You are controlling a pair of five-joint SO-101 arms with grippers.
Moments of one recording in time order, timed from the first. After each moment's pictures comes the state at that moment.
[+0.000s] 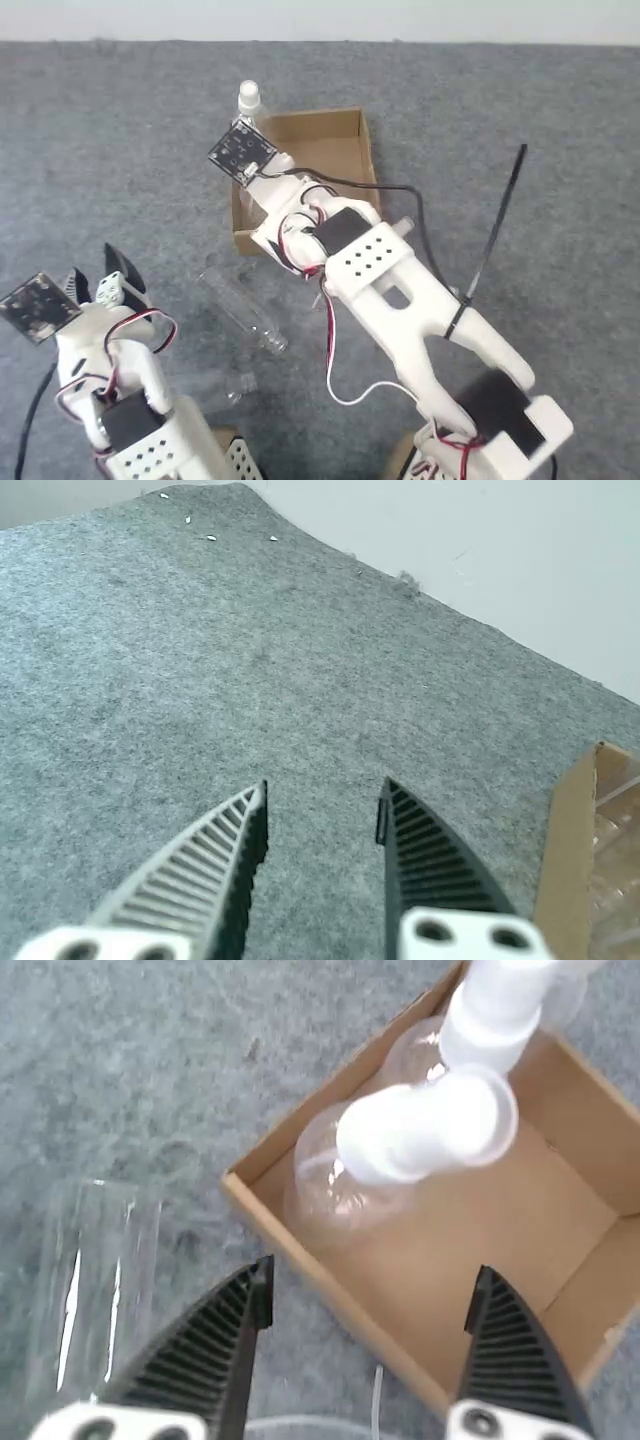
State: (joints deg) left arm -37.0 -103.3 90.6 49.9 16.5; right arm -42.4 -5.5 16.9 47.9 13.8
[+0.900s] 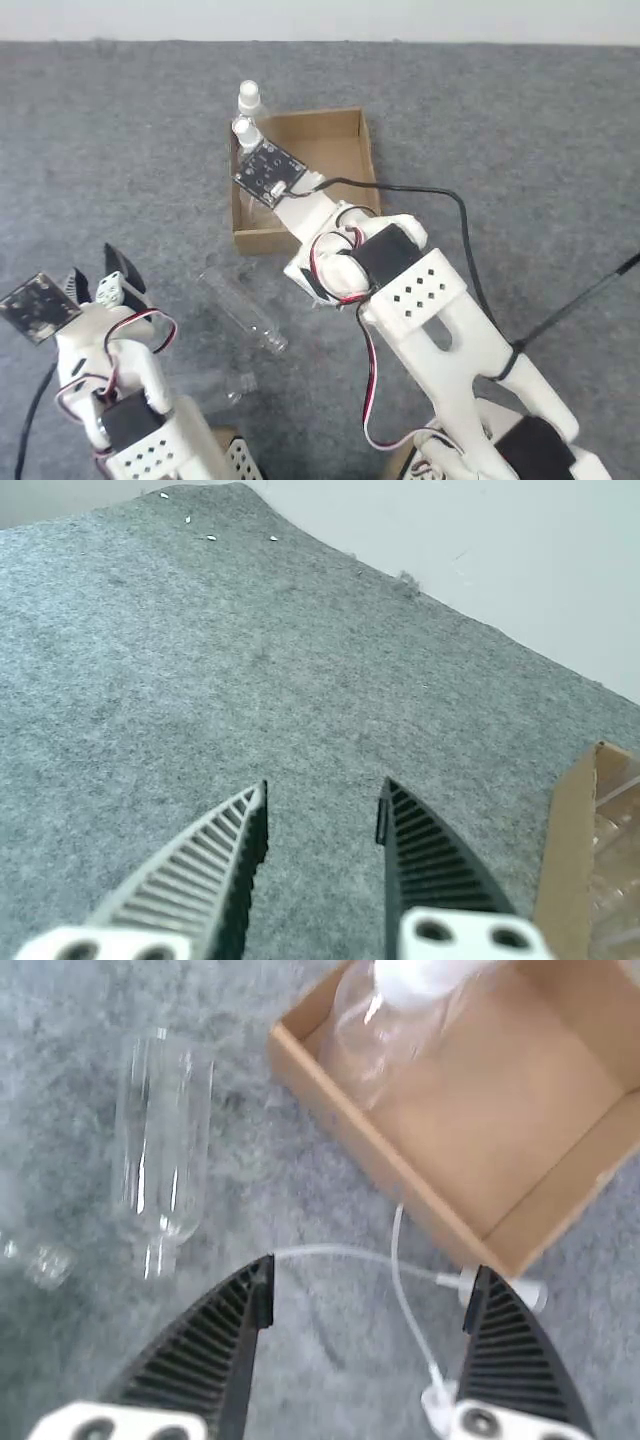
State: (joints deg) left arm -37.0 -103.3 90.6 49.9 16.5; right arm -42.4 -22.2 16.9 74.7 13.8
